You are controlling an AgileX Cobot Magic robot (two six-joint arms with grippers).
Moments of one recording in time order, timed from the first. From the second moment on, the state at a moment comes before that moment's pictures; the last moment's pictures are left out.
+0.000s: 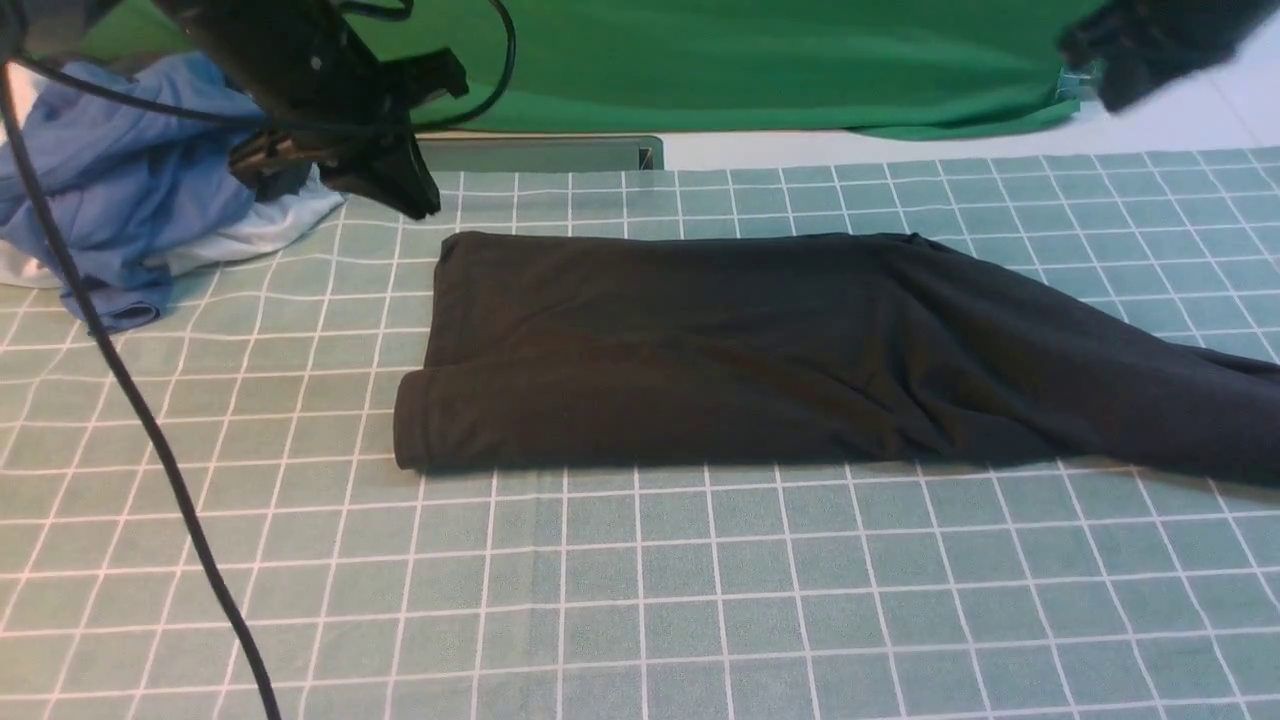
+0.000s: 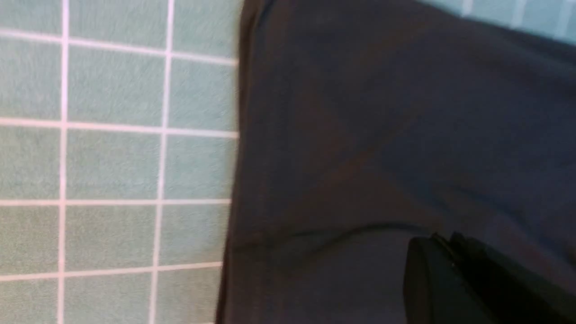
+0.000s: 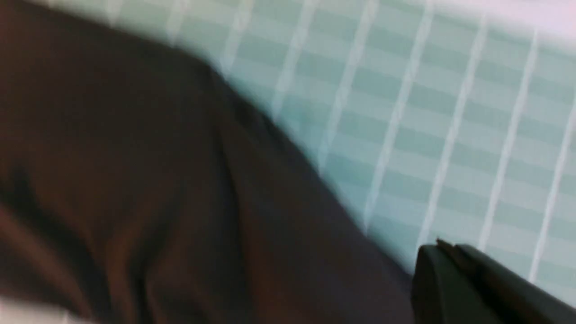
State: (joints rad) right arm 0.04 1.86 -1.83 0.02 1.20 -0.15; left arm -0.08 2.03 -1.96 -0.34 1.21 -0.12
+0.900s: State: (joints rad) right arm -0.36 1.80 -1.12 0.08 0.77 -0.05; left arm -0.08 1.96 -1.97 -0.37 1.21 -0.08
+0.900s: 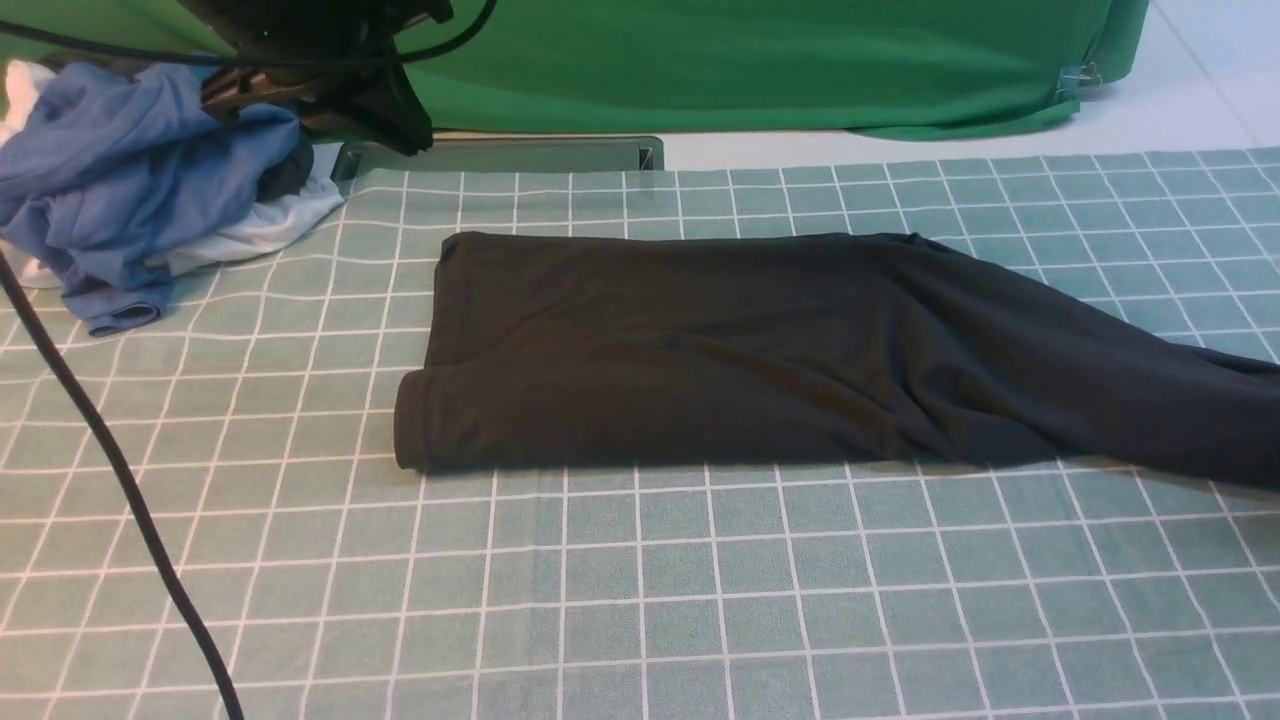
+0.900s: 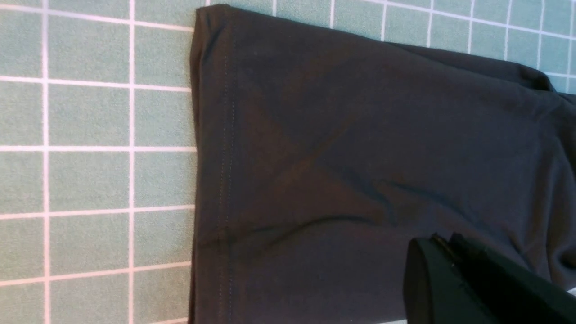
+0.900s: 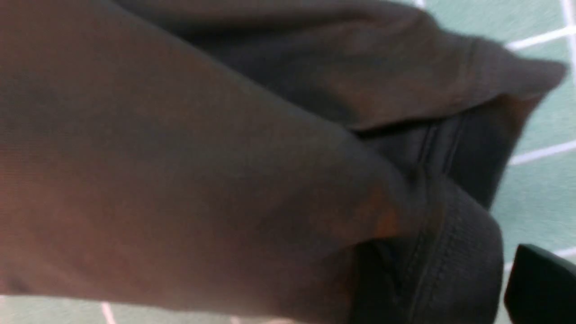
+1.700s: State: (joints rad) right arm -0.36 1.91 -1.33 0.04 0.59 -0.09; left arm -0.08 1.96 -1.97 -0.37 1.21 -0.08
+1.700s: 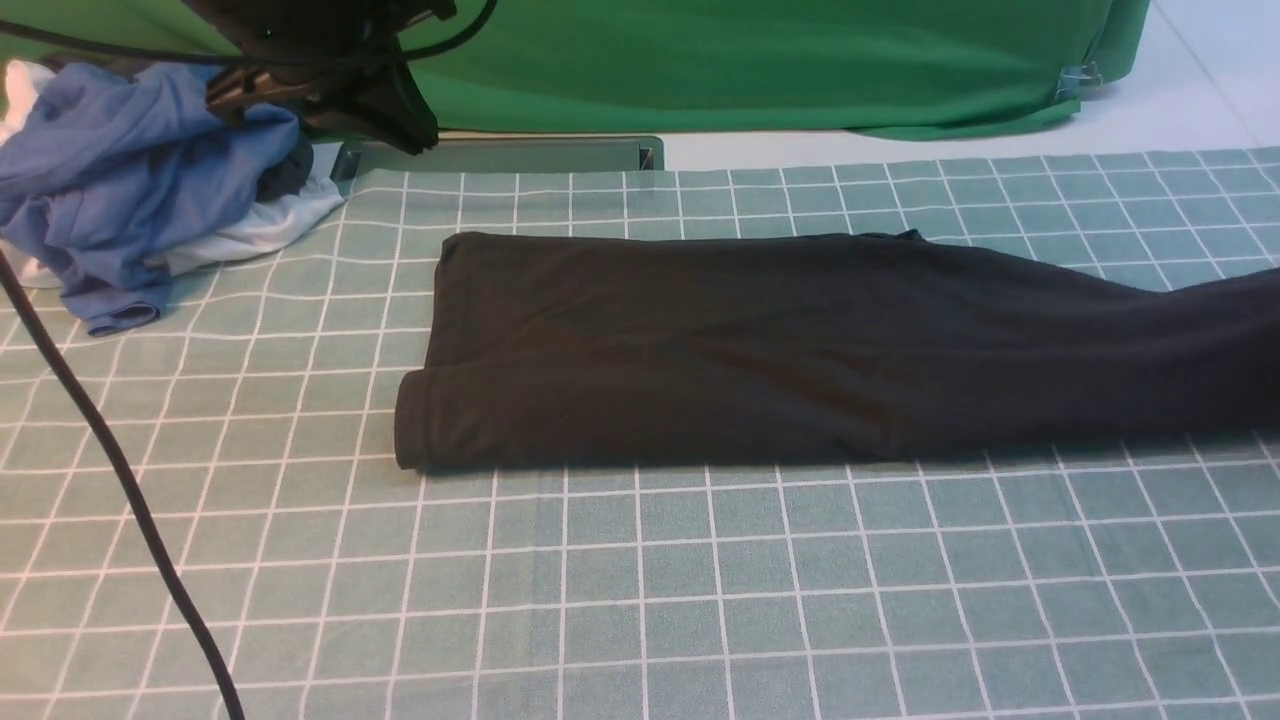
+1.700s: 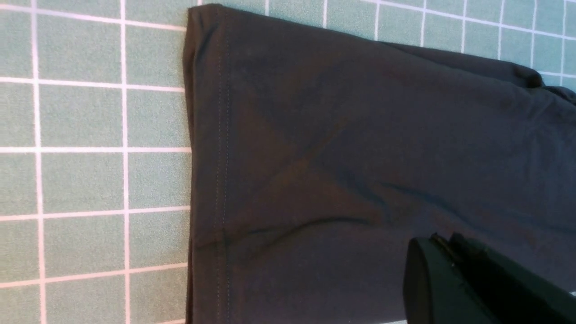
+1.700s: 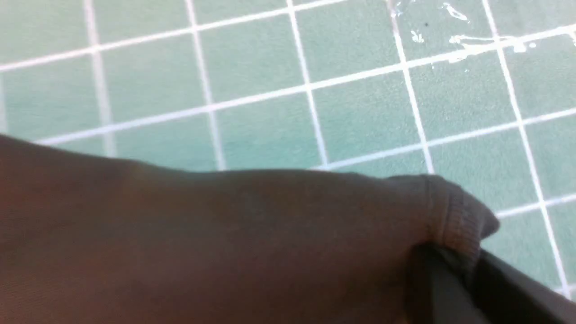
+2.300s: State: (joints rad) right arm -0.36 1.97 -1.52 -0.04 0.96 -0.04; left arm -0.08 1.96 -1.97 -0.36 1.21 -0.08
